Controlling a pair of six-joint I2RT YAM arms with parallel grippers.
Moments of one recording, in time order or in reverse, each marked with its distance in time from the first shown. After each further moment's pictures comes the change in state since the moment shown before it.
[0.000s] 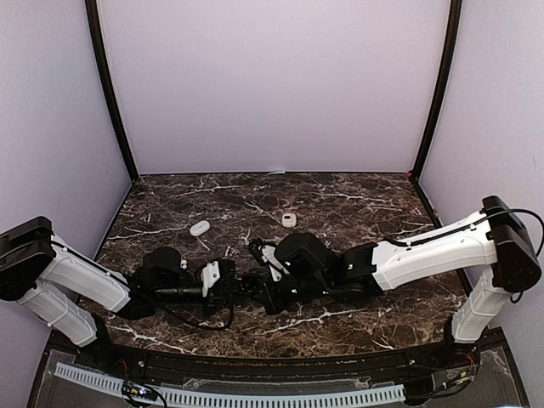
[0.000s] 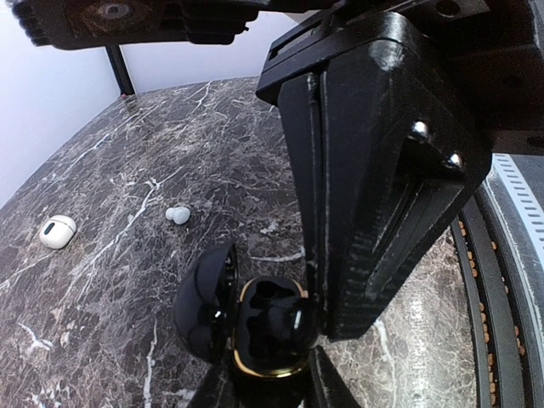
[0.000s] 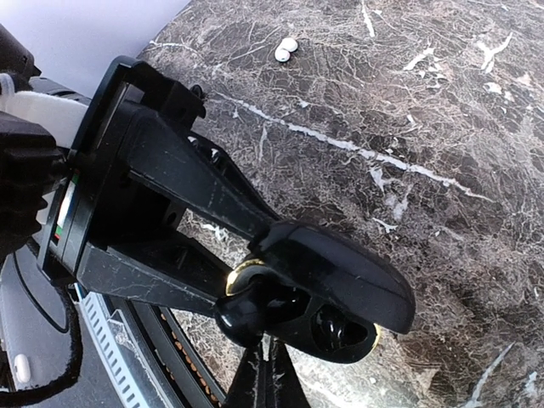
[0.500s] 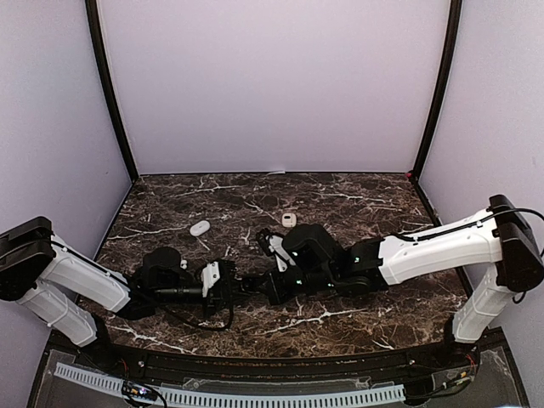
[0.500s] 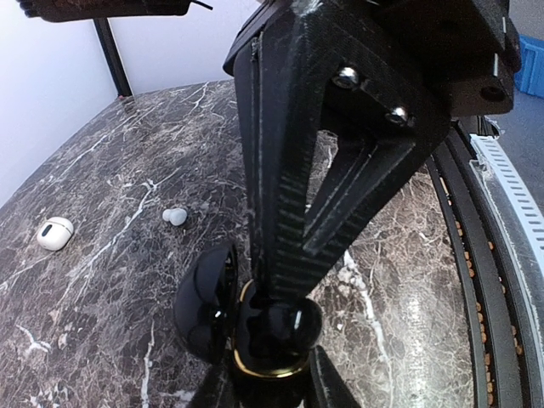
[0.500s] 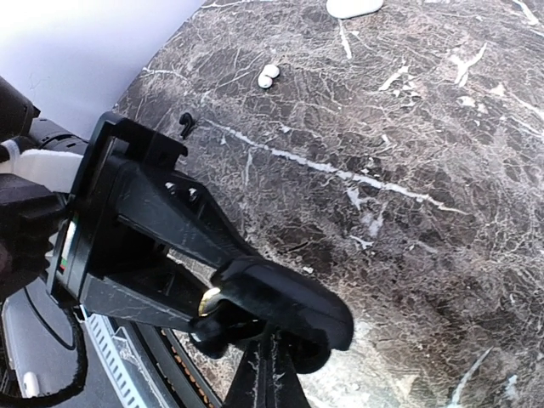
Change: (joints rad) left arm 0.001 -0.001 0.000 0.000 0.006 0.000; right arm -0.033 -0.034 -0.013 0.008 -0.001 0.019
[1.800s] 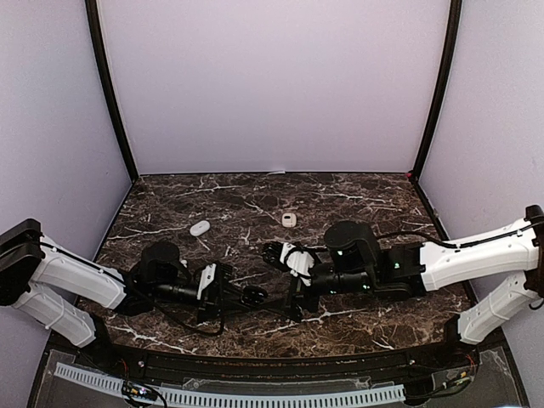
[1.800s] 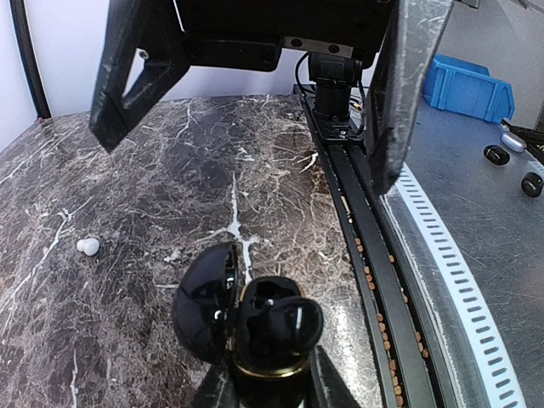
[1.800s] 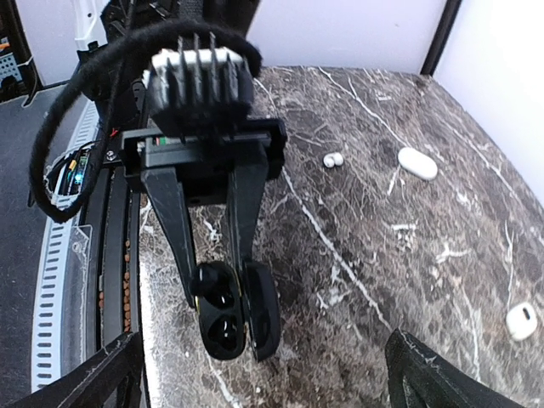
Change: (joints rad) left arm 0.021 -0.060 0.027 -0.108 0.284 -0.054; right arm 0.003 -0.260 -0.213 0.148 -0.084 -0.746
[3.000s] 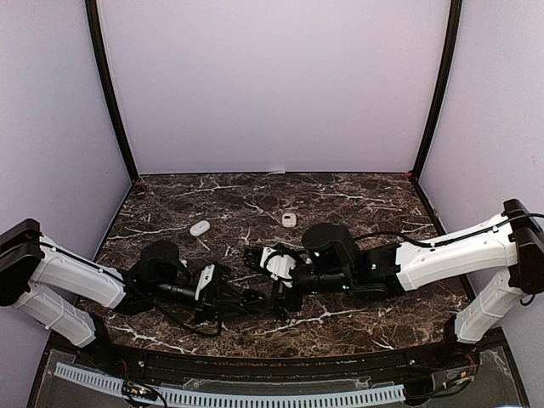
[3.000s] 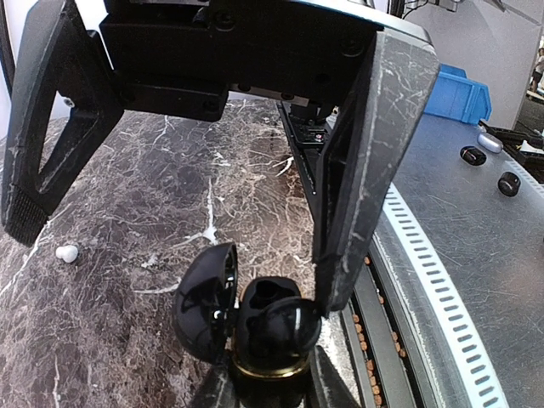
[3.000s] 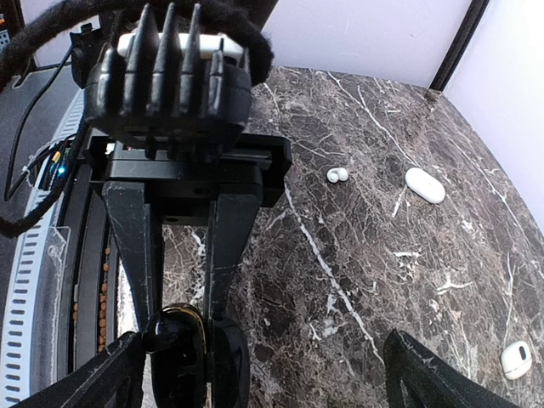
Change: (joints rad) left arm 0.004 -0.006 0.002 -0.012 0.078 0.003; right arm 0.003 0.157 0.095 0.055 0.005 -0.094
